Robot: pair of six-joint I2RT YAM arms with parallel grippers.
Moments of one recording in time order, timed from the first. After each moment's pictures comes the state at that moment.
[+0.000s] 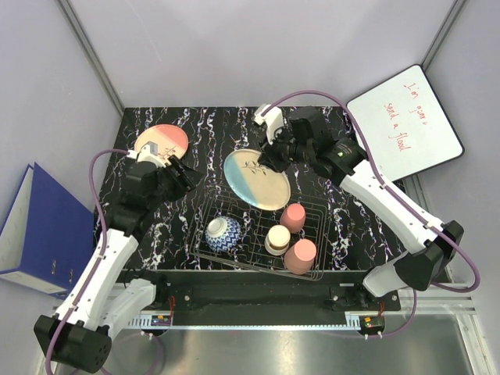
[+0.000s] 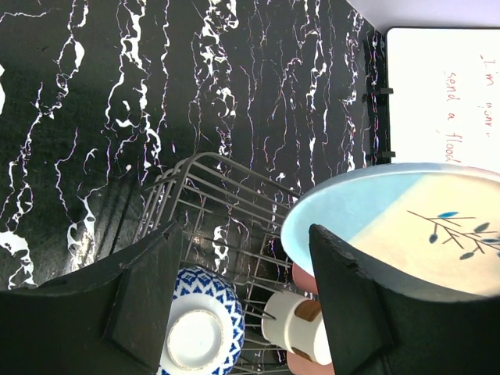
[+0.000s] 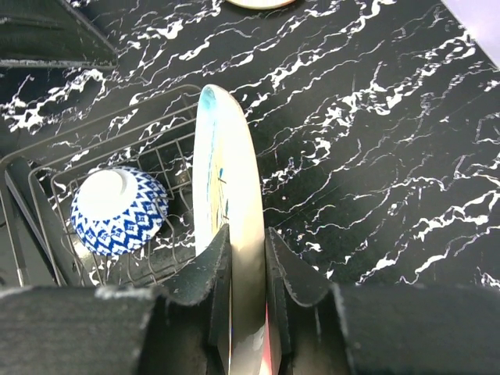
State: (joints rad) left arm -0.25 0.85 0.81 -0.41 0.10 -0.77; right arm 0.71 1.48 1.60 -0.63 -0.23 -0.18
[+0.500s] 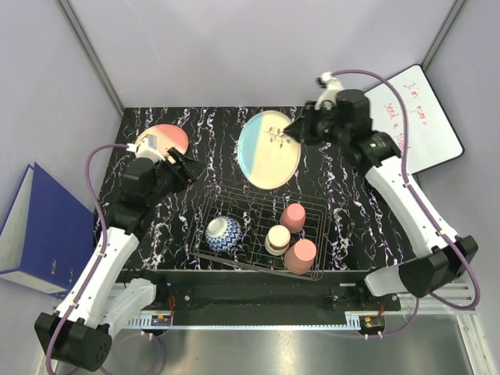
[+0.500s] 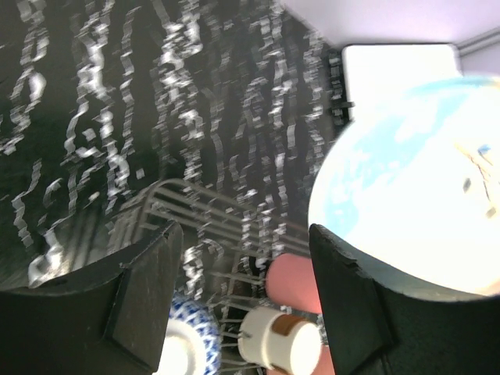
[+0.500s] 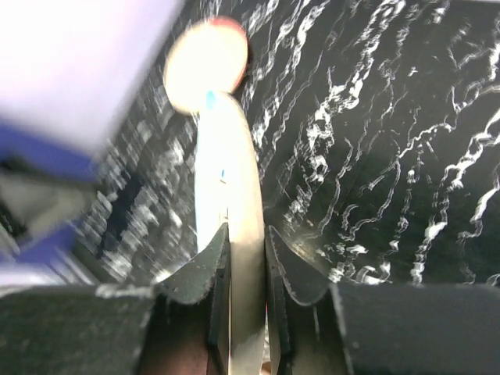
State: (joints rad) left arm -0.25 0.86 0.81 -0.29 0.14 -0.79; right arm 0.50 1.43 1.60 -0.54 -0.24 0.32
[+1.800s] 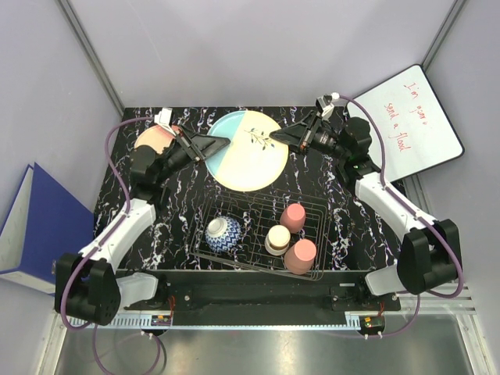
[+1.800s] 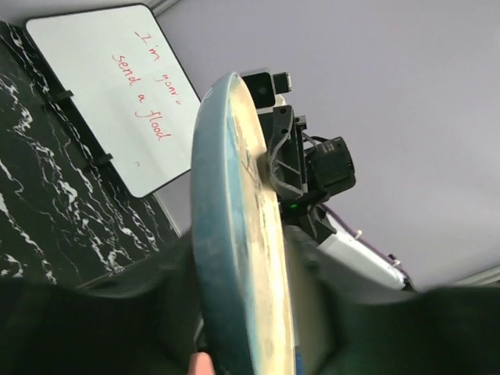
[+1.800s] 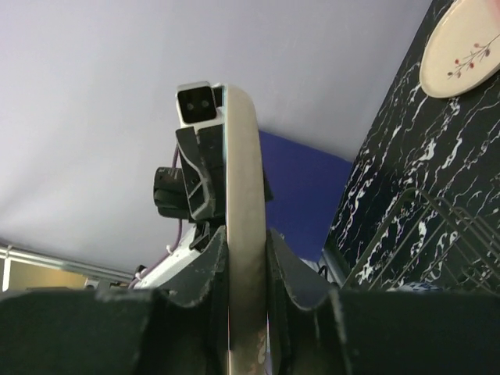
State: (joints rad) left arm -0.24 1.19 0.79 0.68 0.70 -1.28; right arm 0.33 1.41 1.05 0.53 -0.78 1.32
